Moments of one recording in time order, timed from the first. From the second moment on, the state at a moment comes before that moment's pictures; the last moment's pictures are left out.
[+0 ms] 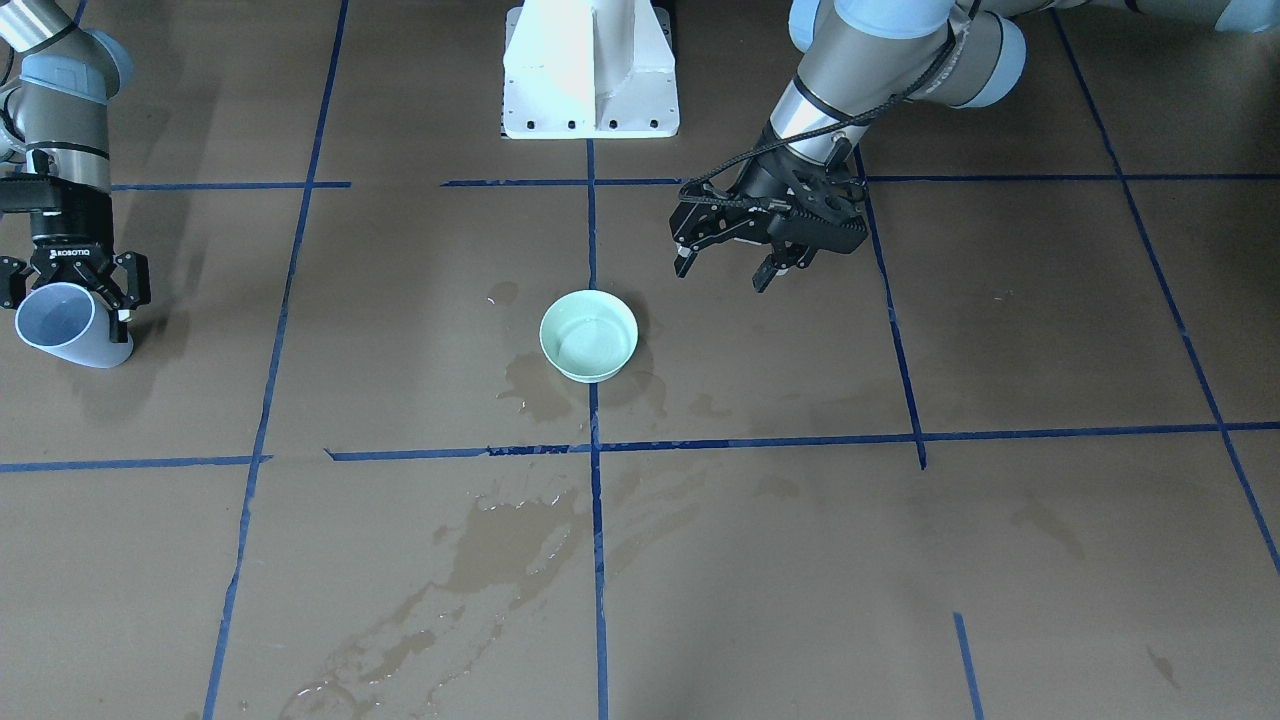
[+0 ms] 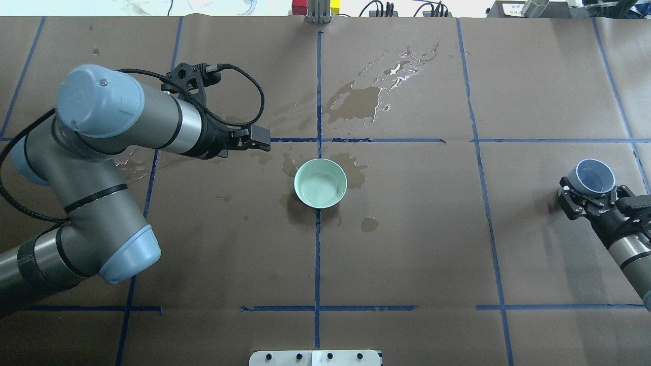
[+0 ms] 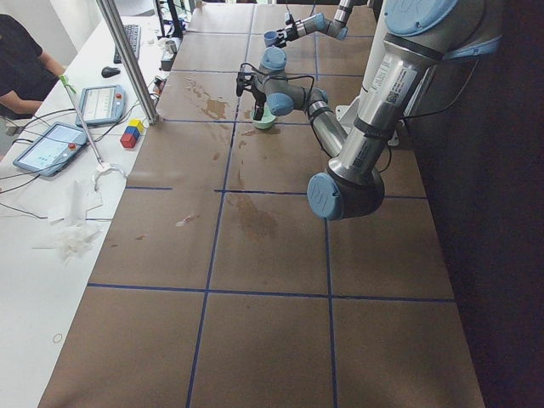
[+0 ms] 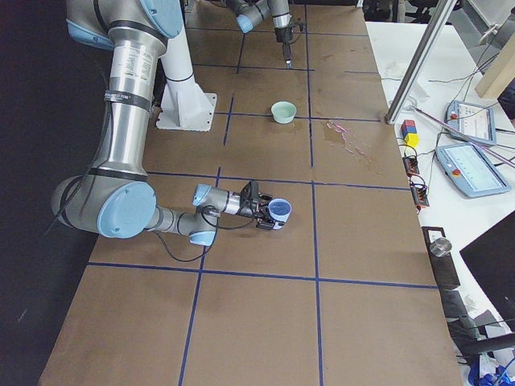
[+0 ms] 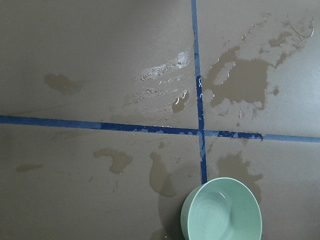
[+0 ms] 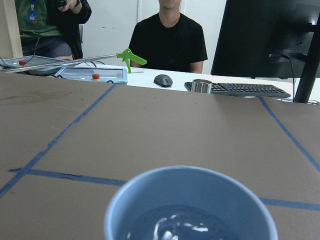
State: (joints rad) left arm -0.66 -2.07 -1.86 -1.94 -1.91 -1.29; right arm 0.35 -1.82 1.42 -0.02 0.69 1.04
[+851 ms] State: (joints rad) left arm -0.66 -2.06 -1.86 -1.94 -1.91 -1.29; right arm 0.43 -1.68 1.52 -0.14 0.73 0.84
